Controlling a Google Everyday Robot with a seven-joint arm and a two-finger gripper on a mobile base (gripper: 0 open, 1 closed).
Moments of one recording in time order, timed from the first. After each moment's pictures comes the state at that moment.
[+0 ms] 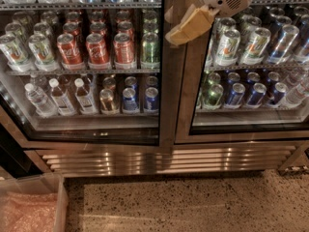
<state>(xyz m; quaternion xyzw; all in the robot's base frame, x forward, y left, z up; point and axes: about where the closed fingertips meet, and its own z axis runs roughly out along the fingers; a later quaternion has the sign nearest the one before) 0.573 -0.052 1.026 -0.65 0.63 0.19 0.39</state>
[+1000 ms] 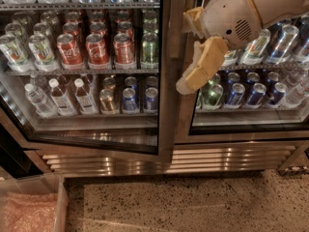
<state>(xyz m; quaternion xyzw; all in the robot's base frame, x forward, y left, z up) 0.474 -0.039 1.000 -0.64 0.63 0.29 0.33</state>
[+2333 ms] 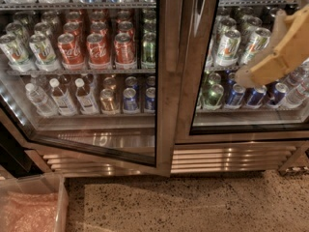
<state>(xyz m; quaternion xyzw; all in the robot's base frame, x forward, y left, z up) 0.415 -0.115 1.084 -0.59 0.68 0.14 0.40</state>
